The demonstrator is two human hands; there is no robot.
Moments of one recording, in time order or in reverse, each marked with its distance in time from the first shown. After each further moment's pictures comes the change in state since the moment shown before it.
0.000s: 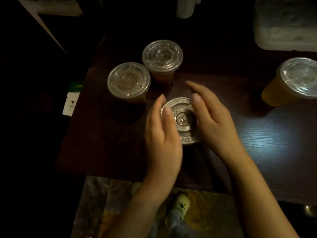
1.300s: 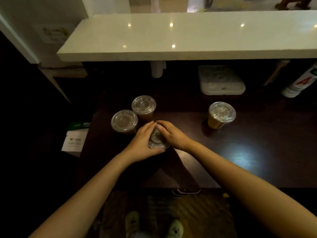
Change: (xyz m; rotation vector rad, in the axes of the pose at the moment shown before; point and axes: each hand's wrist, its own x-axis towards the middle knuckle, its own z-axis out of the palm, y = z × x) left_hand 0.052 0.032 -0.040 0.635 -0.752 0.226; right_hand 0.020 -0.025 -0.020 -0.195 -0.348 0.139
